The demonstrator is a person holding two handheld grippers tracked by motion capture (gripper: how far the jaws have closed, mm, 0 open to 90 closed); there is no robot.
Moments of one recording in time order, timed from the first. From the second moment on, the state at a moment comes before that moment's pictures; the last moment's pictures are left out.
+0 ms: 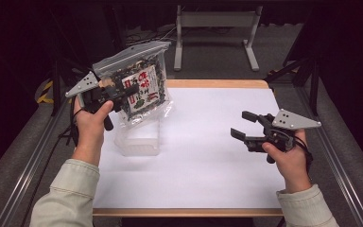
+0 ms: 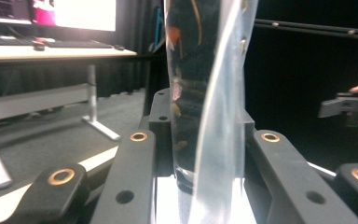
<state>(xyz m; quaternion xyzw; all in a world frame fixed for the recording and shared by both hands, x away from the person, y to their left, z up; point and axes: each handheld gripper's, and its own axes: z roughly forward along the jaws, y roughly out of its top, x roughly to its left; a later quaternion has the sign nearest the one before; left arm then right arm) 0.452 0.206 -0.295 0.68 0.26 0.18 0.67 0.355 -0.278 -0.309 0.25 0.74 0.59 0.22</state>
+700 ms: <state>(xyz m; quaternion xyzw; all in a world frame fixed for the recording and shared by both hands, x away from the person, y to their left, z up) 0.464 0.213 -0.321 0.67 0.27 0.23 0.66 0.358 -0.278 -0.312 0.26 0.74 0.59 0.21</state>
